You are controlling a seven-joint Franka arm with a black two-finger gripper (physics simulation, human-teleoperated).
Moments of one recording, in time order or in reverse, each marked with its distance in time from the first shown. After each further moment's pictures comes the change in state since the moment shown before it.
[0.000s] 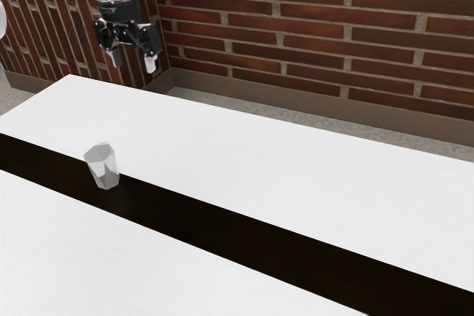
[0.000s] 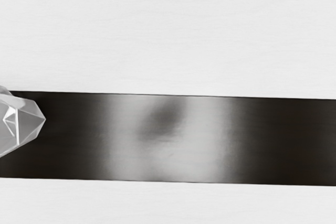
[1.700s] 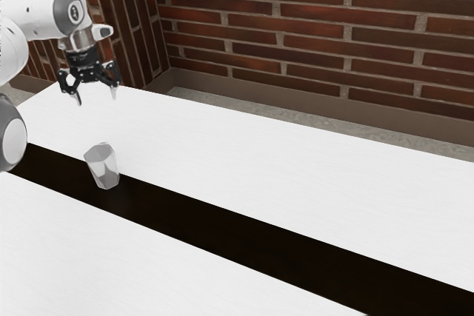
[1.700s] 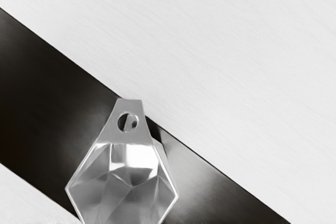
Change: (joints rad) arm 0.304 0.348 0.074 0.102 -0.141 0.174 -0.254
